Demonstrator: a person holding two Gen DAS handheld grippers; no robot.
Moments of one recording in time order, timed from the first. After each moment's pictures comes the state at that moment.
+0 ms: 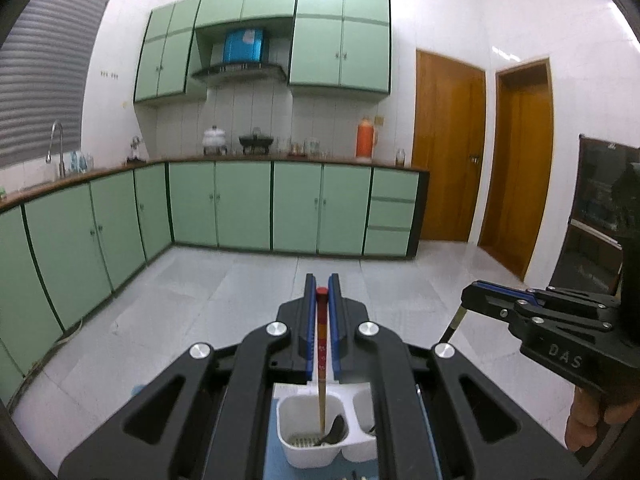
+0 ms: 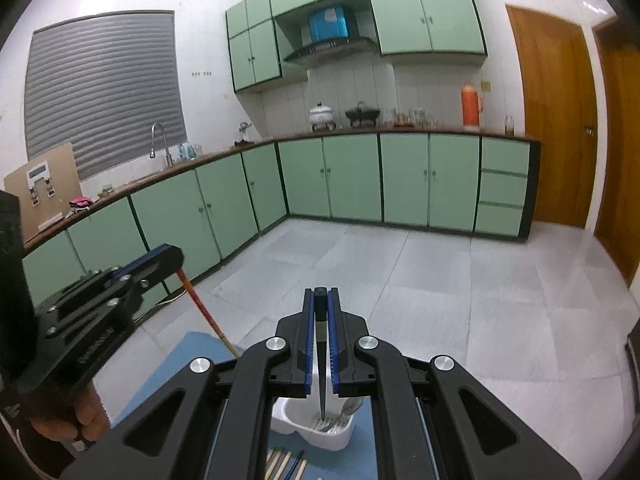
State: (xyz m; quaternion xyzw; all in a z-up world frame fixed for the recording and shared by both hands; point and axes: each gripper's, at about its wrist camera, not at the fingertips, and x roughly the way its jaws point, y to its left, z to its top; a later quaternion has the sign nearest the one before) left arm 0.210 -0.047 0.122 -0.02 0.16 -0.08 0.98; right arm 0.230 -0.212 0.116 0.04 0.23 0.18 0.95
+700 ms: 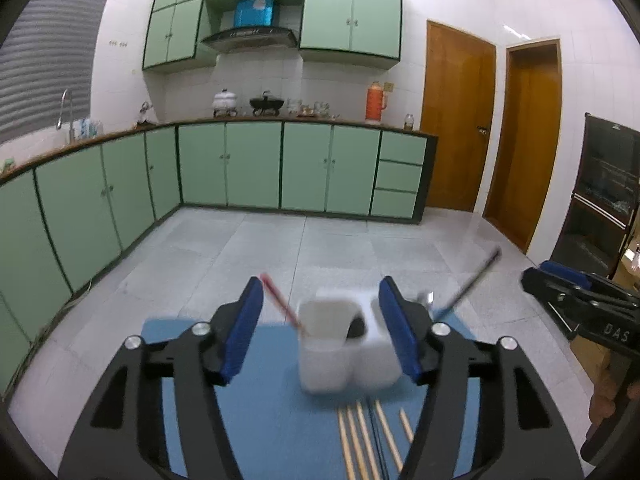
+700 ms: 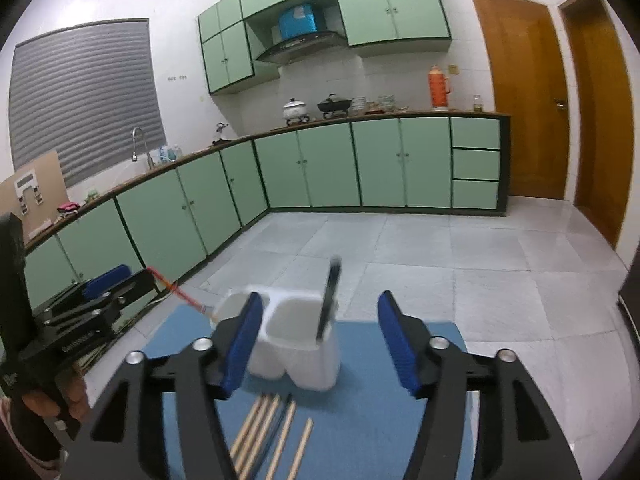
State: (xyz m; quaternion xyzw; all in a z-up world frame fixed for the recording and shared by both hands) left arm 0.137 -0.006 0.063 -0.03 0.23 -0.06 0.97; right arm 0.144 -0.251 0.058 0.06 0.24 0.13 0.96
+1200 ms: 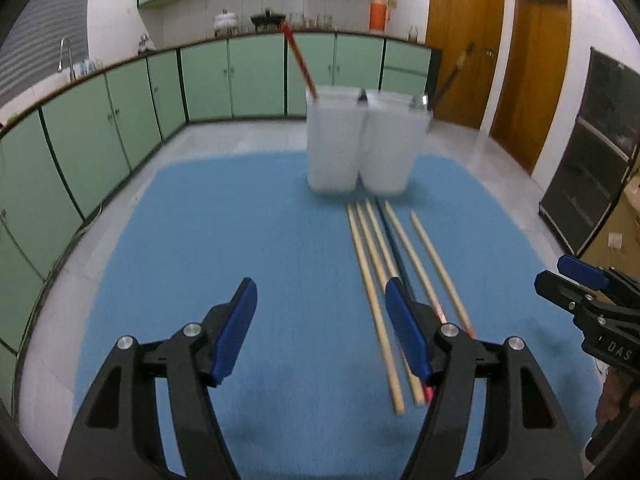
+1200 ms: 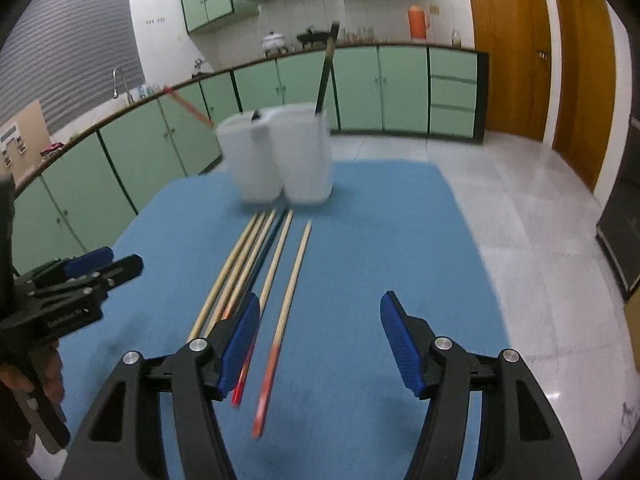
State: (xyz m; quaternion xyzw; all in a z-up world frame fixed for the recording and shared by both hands) left arm 0.029 0.005 -0.055 0.00 0.37 -0.06 0.93; right arm 0.017 -0.226 -0.066 0.05 0.36 0.10 0.93
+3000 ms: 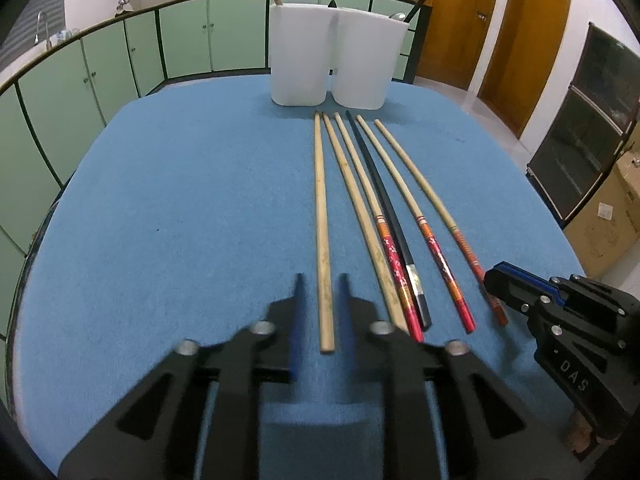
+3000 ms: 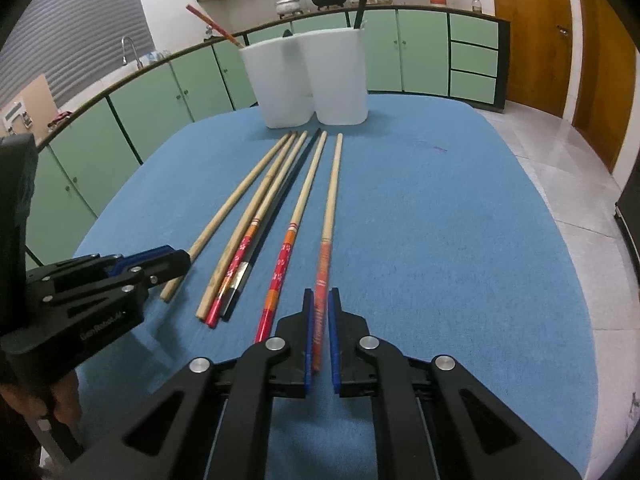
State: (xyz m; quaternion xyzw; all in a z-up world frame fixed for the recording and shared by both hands) left arm 0.018 -0.024 -0.104 -0.01 0.44 -0.09 0.90; right arm 0.010 -0.201 -0.119 0.04 0.41 0.13 0.90
